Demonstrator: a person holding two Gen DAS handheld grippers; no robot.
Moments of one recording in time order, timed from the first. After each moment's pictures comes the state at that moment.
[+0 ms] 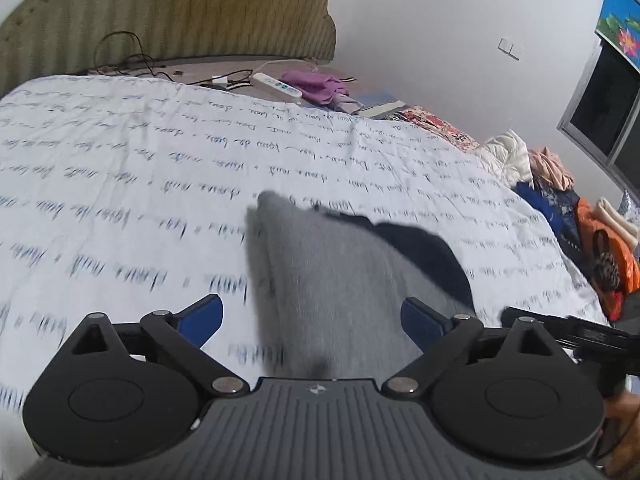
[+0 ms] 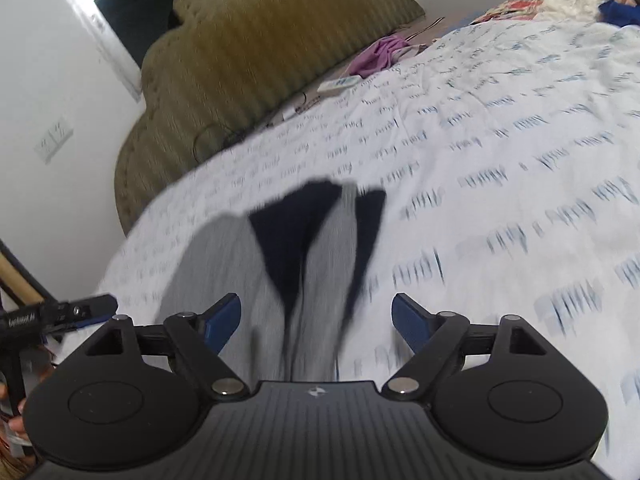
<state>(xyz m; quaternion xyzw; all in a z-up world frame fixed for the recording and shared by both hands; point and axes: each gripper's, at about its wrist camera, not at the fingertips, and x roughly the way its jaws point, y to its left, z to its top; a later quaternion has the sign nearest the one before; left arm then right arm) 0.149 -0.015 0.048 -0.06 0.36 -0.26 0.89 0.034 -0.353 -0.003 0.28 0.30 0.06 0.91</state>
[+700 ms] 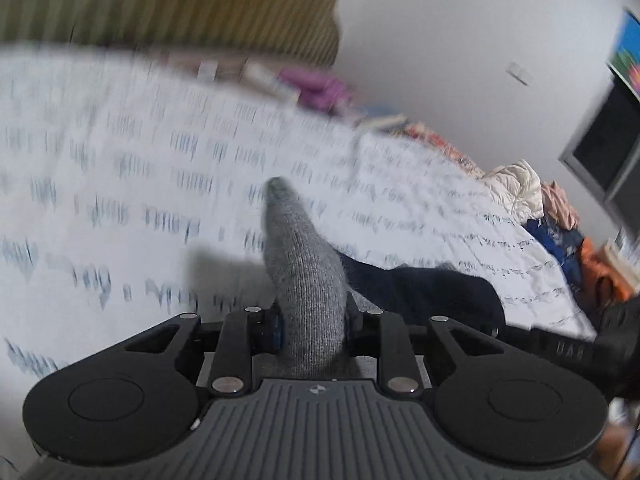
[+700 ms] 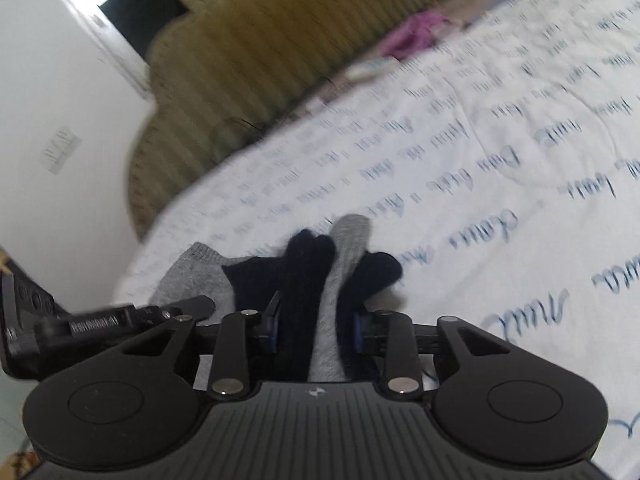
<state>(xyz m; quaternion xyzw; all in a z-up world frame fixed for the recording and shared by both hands) 0.235 -0.067 0.014 -0.09 0.34 -0.27 0.90 0.155 -0.348 -0.017 0.30 0.29 0.13 0.90</state>
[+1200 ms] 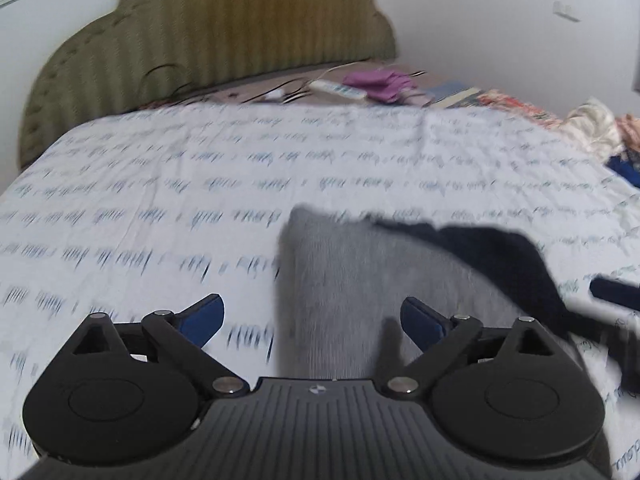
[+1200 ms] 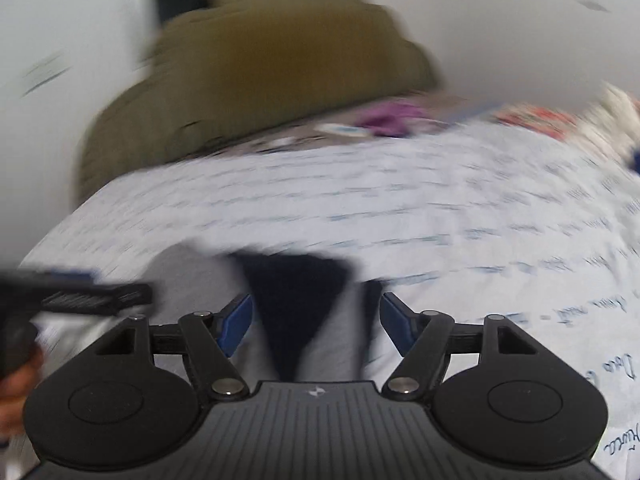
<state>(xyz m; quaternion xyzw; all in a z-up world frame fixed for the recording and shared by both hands) 0.163 -0.083 0.023 0.05 0.34 -0.11 0.93 0.075 -0.286 0.026 0.08 0.26 0.04 0.96</state>
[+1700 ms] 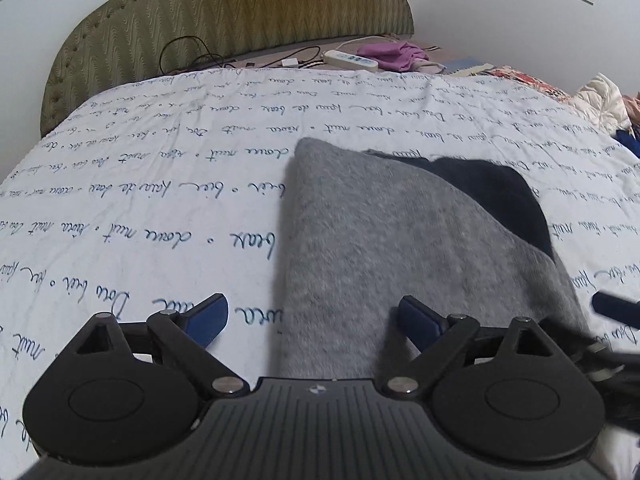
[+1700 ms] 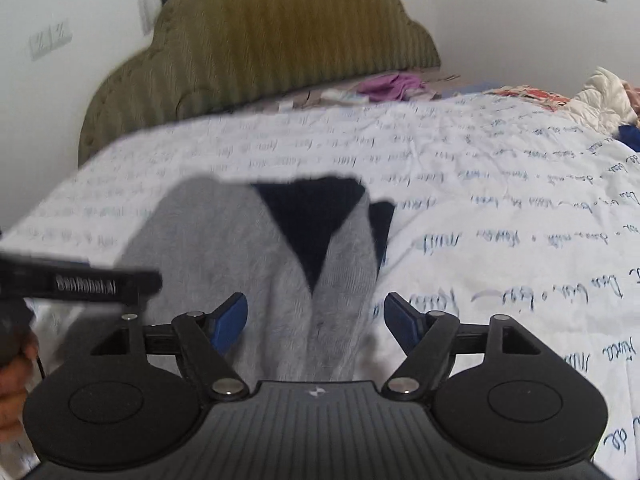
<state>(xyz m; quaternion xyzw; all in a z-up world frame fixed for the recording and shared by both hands) 0.114 -0.082 0.009 0.06 0.37 -0.09 0.92 0.038 -0.267 -0.002 0.07 0.31 0.00 0.95</state>
